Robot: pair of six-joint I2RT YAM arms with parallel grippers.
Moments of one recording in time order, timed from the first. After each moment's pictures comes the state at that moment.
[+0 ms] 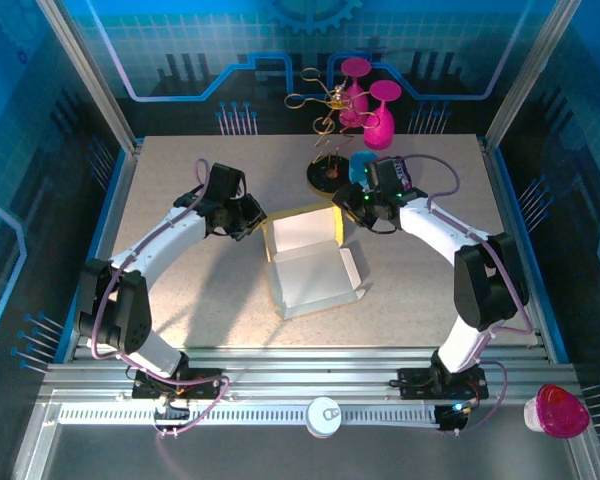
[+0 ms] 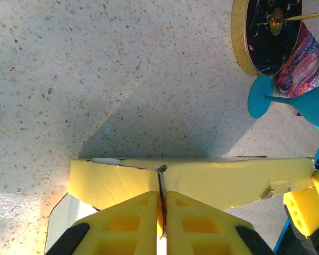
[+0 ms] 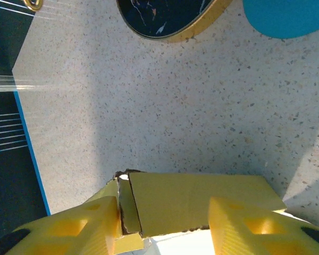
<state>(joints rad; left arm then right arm) -0.29 1.56 1.17 -0.55 0.25 -1.02 0.36 1.72 1.24 -0.35 -0.27 1.00</state>
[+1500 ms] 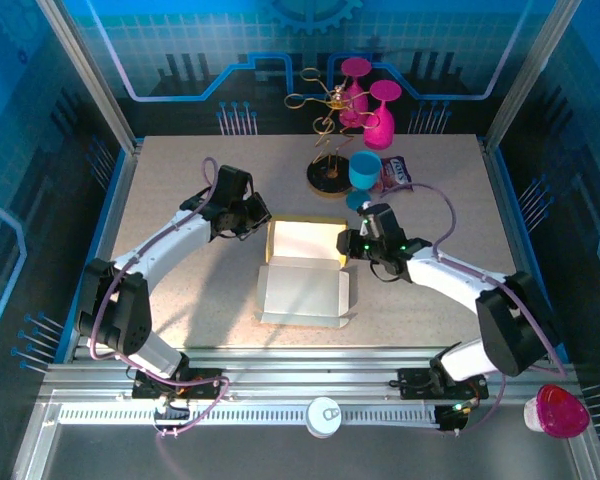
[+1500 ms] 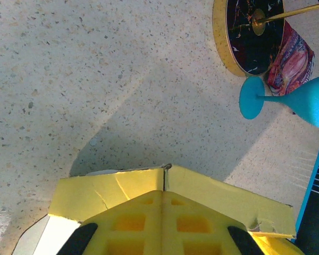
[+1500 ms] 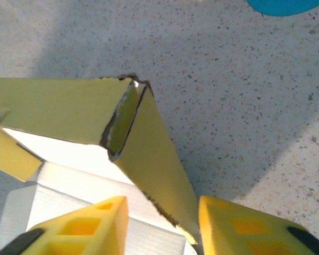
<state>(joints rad) -0.34 1.56 1.15 -0.48 0.19 -1.00 0.51 1.45 0.79 -0.13 -0.05 0.55</state>
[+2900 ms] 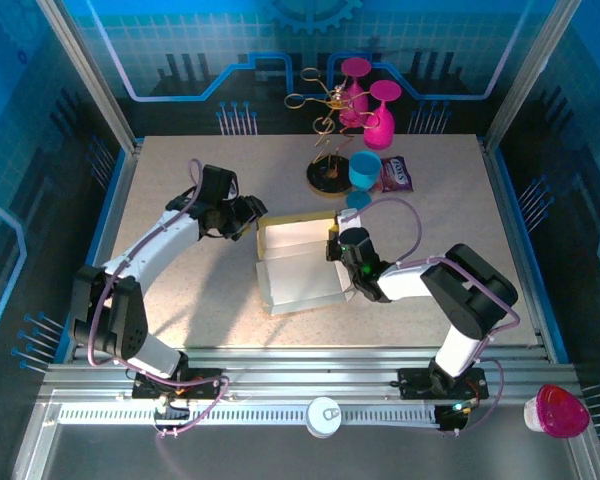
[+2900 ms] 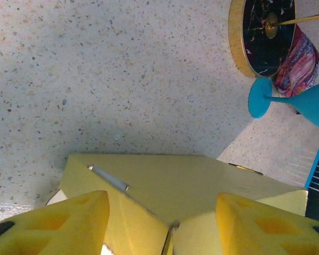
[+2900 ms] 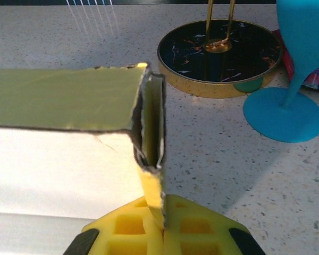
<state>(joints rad) -0.26 1.52 1.13 -0.54 0.27 -0.96 0.68 1.72 0.64 0.64 0.36 0.27</state>
